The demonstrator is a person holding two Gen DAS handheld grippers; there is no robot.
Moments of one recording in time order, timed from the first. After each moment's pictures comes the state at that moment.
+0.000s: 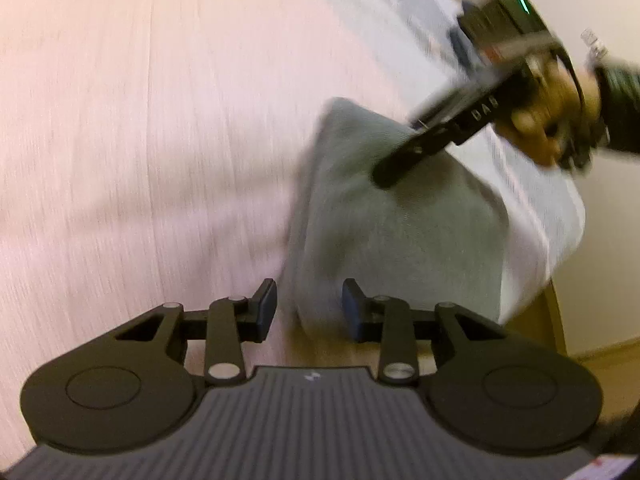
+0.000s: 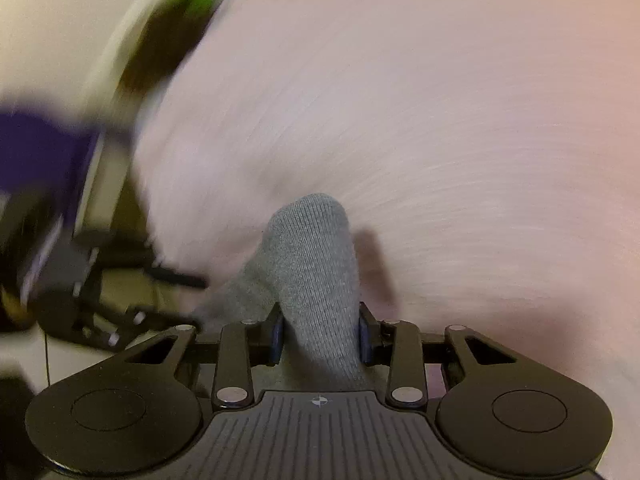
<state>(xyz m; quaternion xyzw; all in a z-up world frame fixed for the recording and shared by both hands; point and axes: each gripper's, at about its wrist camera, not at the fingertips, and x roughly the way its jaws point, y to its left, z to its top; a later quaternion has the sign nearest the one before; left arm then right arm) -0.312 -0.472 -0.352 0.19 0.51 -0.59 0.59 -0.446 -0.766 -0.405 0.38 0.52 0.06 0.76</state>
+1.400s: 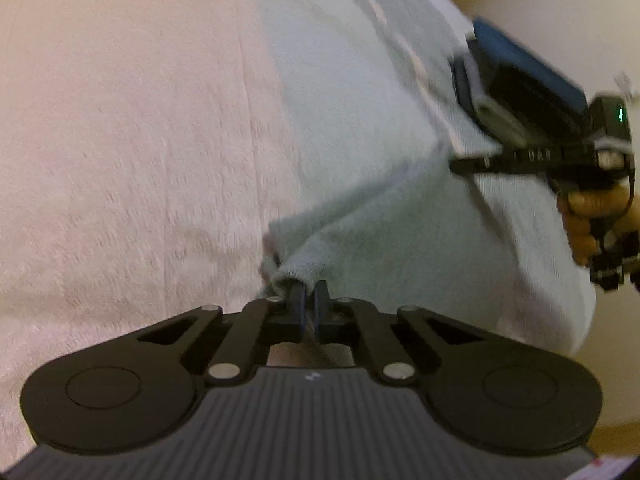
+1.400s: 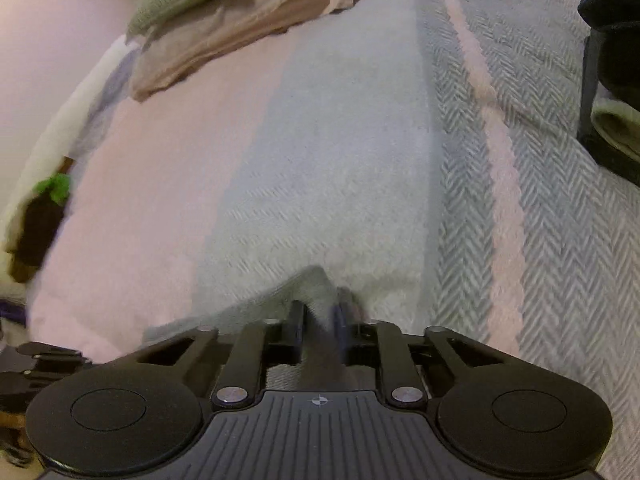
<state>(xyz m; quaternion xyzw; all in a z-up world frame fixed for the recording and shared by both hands) -0.444 -0.656 -0.375 0.14 0.54 -0.54 0.63 -0.640 -0.917 -0.425 0.37 0.43 -0.14 0.81</state>
